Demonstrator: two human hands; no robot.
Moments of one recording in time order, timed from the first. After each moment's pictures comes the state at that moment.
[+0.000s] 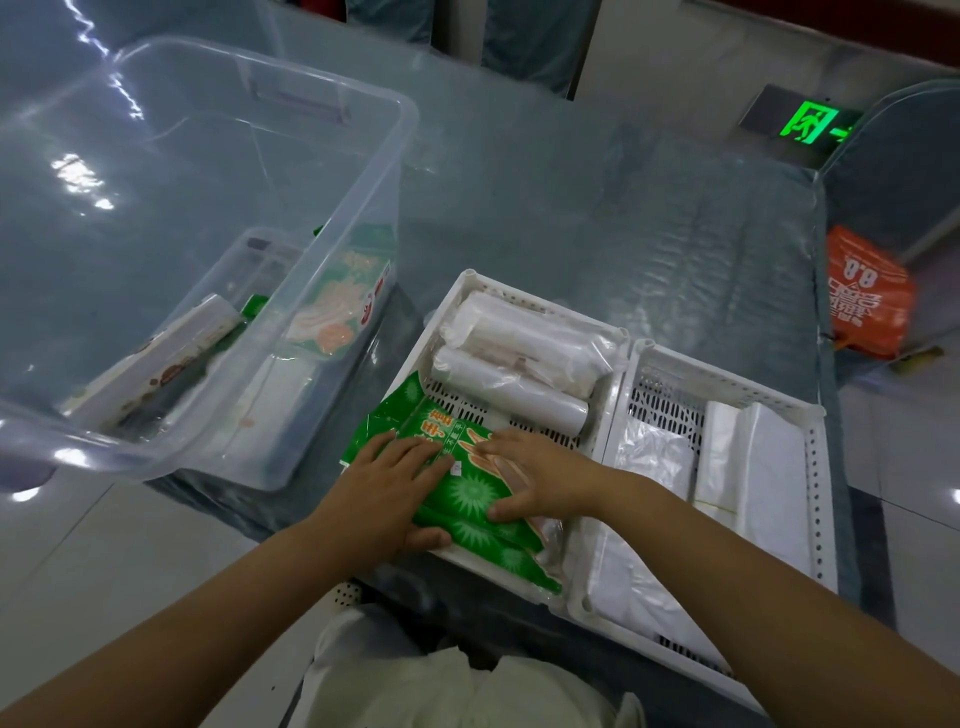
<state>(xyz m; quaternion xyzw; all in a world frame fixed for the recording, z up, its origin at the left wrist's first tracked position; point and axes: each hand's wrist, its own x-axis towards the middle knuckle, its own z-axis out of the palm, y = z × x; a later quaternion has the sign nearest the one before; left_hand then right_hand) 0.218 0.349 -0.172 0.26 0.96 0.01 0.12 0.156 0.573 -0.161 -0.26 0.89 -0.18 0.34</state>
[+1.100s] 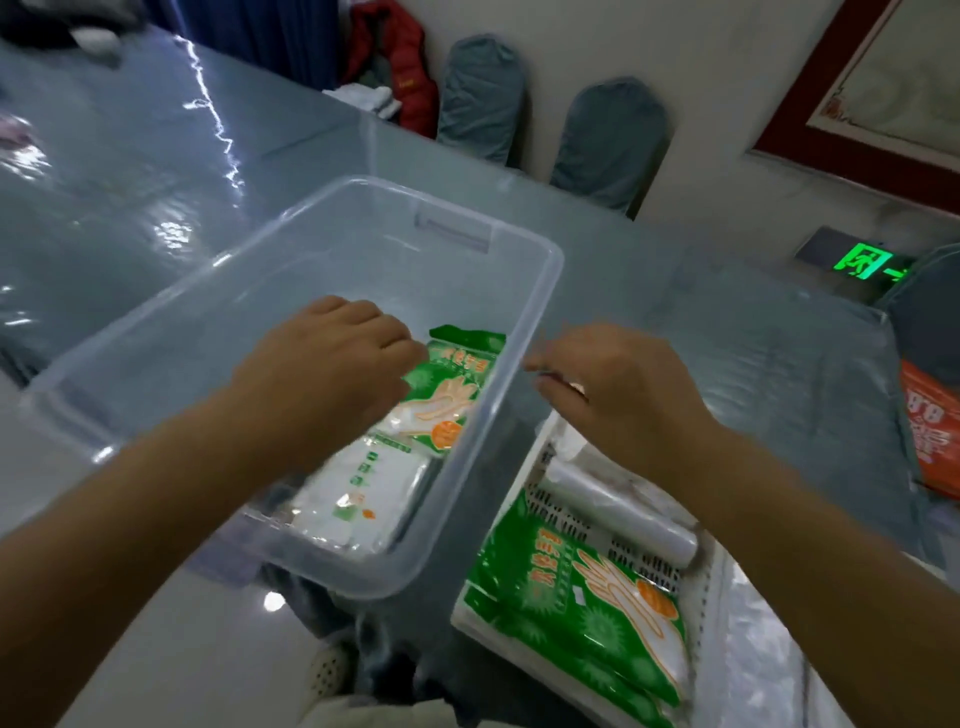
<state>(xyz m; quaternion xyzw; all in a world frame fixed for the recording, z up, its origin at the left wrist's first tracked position) 0.155 0.177 0.030 0.23 0.95 -0.05 -0.19 0.104 0.420 0.041 -0.39 0.90 -0.15 -0.13</state>
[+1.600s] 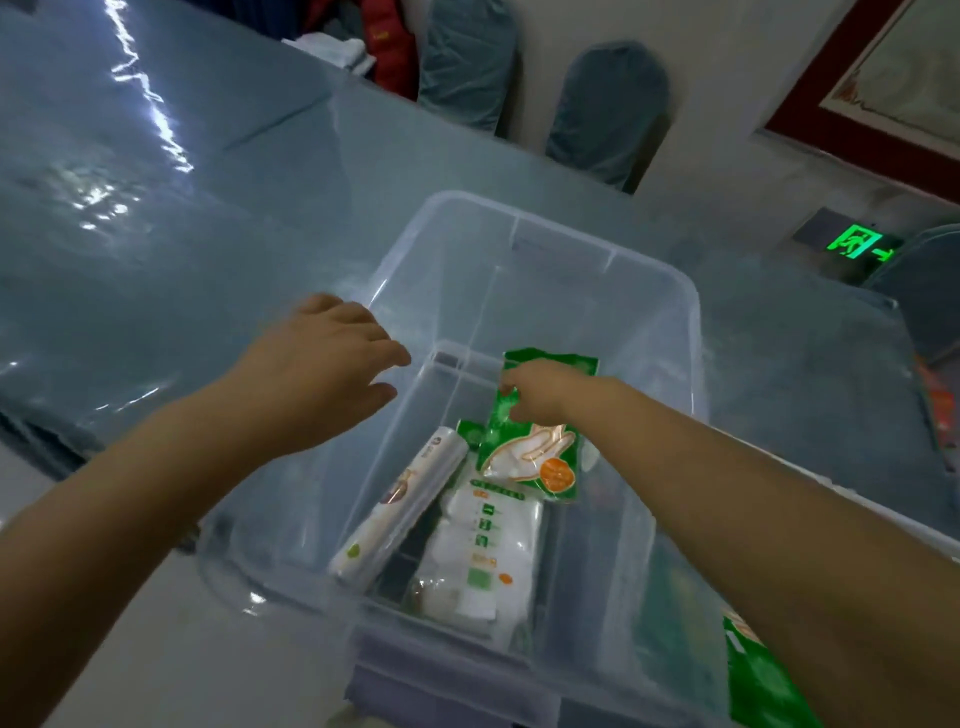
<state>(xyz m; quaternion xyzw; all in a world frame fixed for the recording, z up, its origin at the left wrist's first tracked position) 0.068 -0.032 -0.010 0.23 0.97 0.03 -0.07 -0.033 0.205 -0.073 -0.22 0.94 0.07 0.27</state>
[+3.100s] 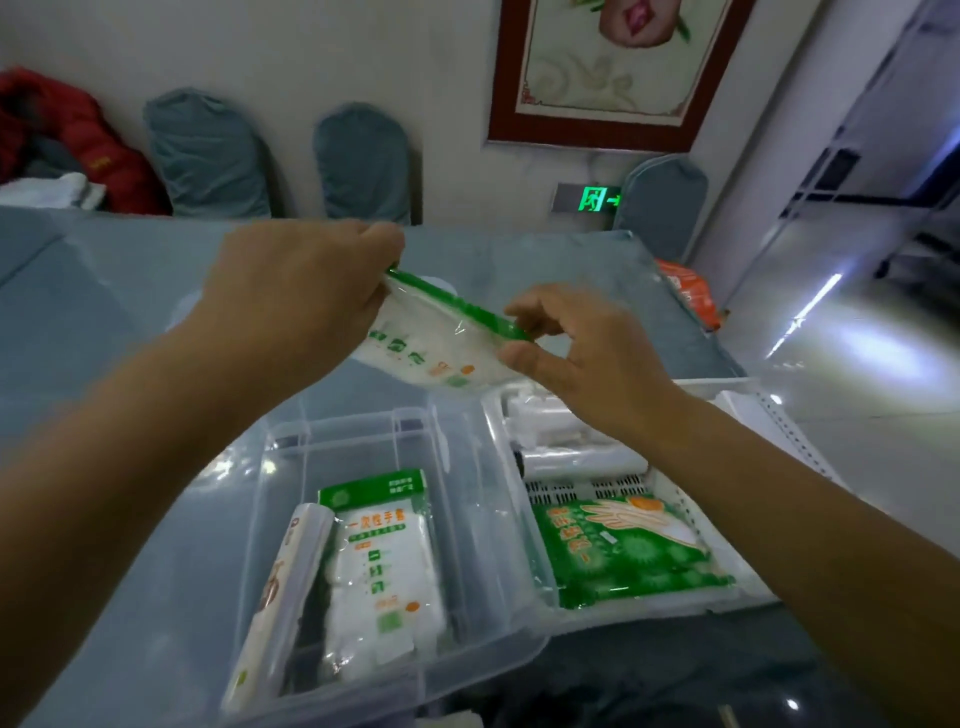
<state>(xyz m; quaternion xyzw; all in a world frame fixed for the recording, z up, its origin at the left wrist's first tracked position) 0.049 0.126 0.117 0.40 0.88 0.02 -0.27 0.136 0.346 0.072 -0.08 0.93 -0.27 -0.23</state>
